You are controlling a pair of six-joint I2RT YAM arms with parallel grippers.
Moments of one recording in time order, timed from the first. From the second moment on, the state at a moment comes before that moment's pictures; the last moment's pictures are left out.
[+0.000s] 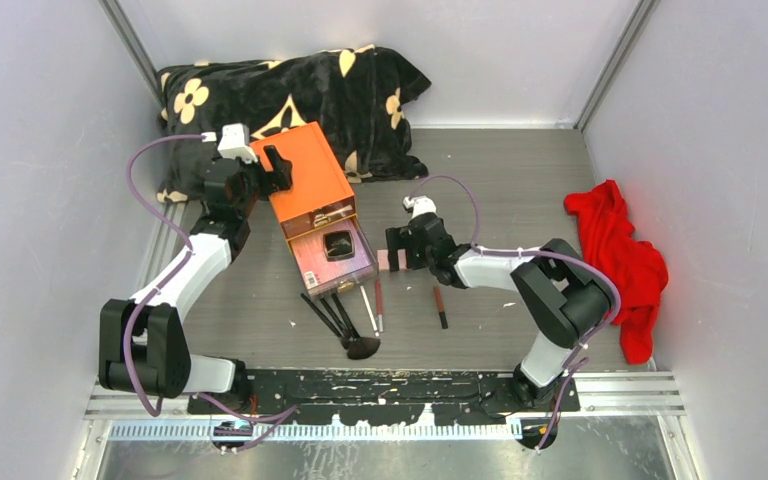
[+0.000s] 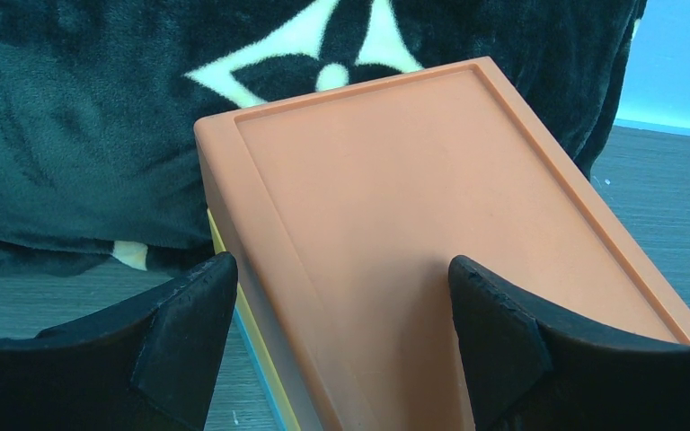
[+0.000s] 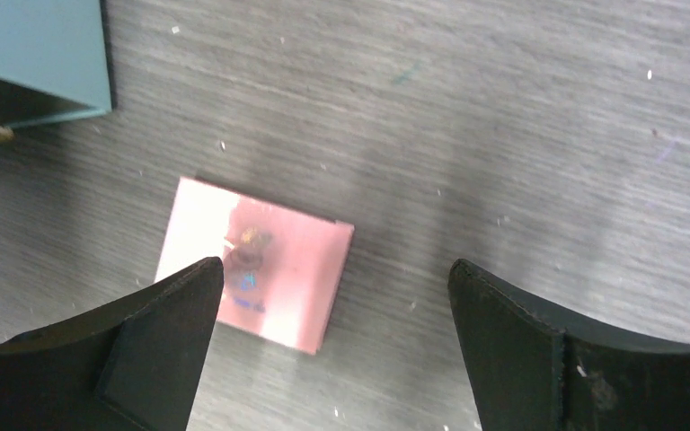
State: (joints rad) left arm -0.14 1.36 0.89 0.28 -0.03 -0.24; right arm 0.66 1.71 0.79 0.23 0.15 0.34
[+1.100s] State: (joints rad) left arm -0.14 1.34 0.88 0.26 -0.03 -0.24; right arm 0.84 1.83 0.97 0.03 0.42 0.44
